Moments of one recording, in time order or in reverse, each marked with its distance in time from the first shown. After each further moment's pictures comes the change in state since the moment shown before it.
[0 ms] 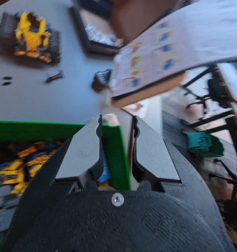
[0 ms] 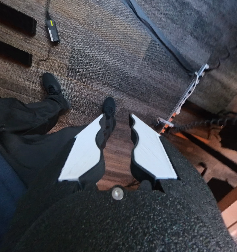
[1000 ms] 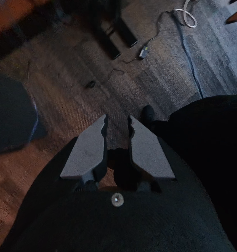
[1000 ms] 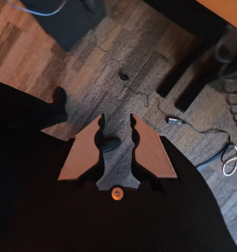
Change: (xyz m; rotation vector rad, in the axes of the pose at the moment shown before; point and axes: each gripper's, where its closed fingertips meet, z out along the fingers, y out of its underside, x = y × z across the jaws) left arm 0.347 0.726 -0.623 -0.233 -0.699 -0.311; right arm -0.258 0.089 -0.041 0.295 -0.741 -1.659
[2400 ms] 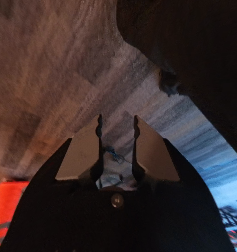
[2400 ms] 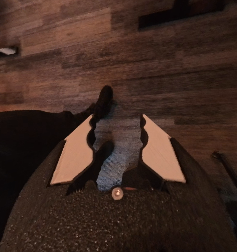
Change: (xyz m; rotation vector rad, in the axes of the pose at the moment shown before) left arm -0.825 0.726 -0.419 -0.367 -0.374 -1.339; right arm -0.917 -0.951 0.647 -0.130 -0.561 -0.678
